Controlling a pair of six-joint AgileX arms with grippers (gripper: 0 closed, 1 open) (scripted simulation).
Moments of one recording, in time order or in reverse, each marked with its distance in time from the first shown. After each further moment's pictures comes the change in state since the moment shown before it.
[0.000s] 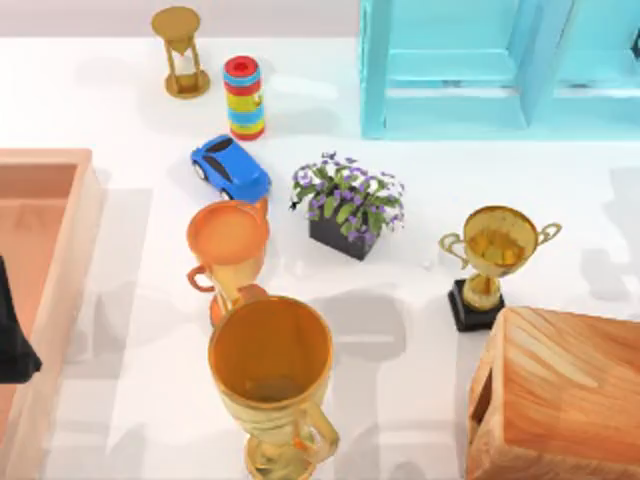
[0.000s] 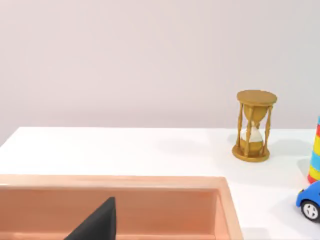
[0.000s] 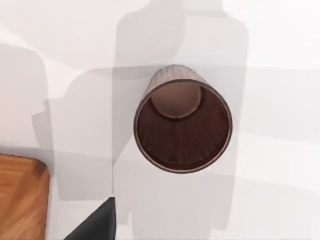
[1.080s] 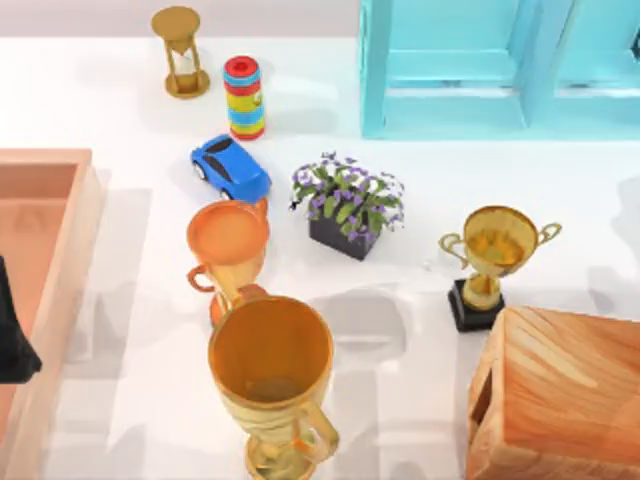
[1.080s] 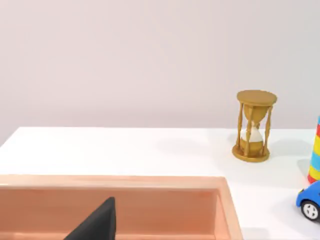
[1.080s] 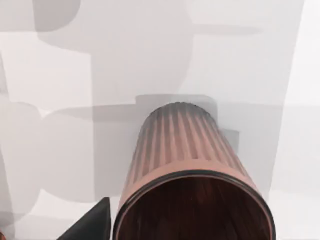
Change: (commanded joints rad) left arm 0.000 0.000 0.000 0.000 0.000 0.000; right arm -0.001 0.152 -0.151 0.231 0.000 0.001
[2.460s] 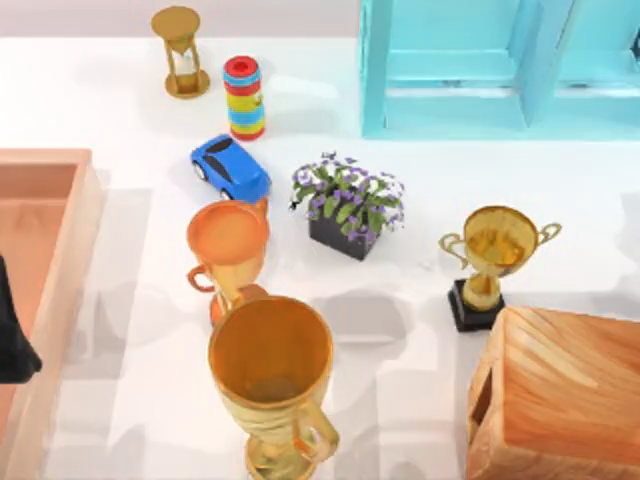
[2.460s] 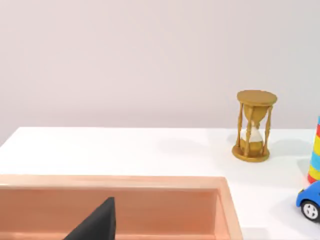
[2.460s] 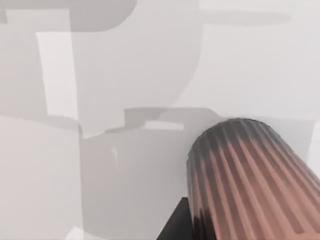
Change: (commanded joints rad) left arm 0.000 0.000 0.000 0.000 0.000 0.000; right arm 0.000 0.032 -0.085 0.106 0.000 0.001
